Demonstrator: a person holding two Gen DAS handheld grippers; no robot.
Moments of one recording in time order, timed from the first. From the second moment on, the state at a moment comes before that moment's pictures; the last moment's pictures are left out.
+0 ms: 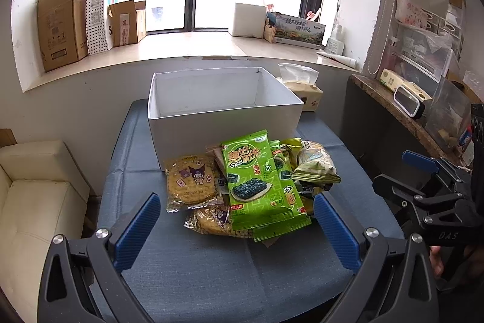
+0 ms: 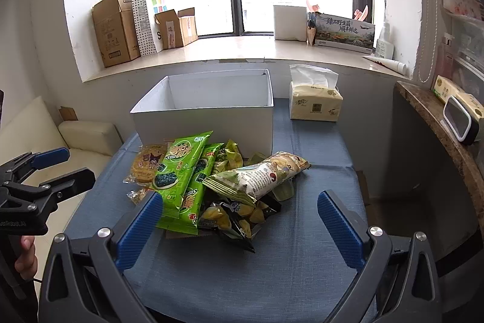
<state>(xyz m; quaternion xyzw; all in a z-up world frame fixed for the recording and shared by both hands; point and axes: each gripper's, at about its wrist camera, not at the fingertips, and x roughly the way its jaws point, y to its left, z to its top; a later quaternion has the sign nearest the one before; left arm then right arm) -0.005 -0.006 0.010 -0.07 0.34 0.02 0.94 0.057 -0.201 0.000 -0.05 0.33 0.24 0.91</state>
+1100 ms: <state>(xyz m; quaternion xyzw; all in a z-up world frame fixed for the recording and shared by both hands) -0.006 -0.010 0.010 -0.07 0.34 0.01 0.94 0.054 -0.202 0.001 -0.04 0.33 0.25 0.91</state>
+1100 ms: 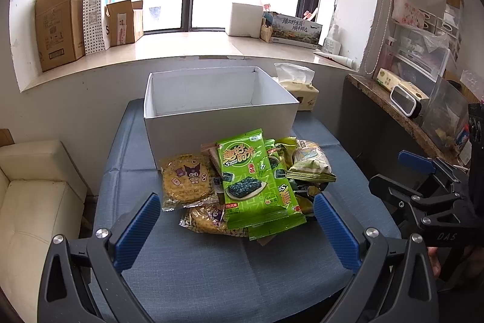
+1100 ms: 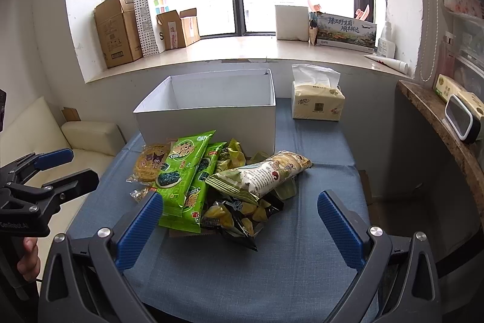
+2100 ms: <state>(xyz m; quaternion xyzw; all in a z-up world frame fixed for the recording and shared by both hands) -0.002 -0.011 0.004 -0.08 0.35 0.00 0.93 0.053 -0.201 -0.001 -0.04 0.34 0.25 0.91</state>
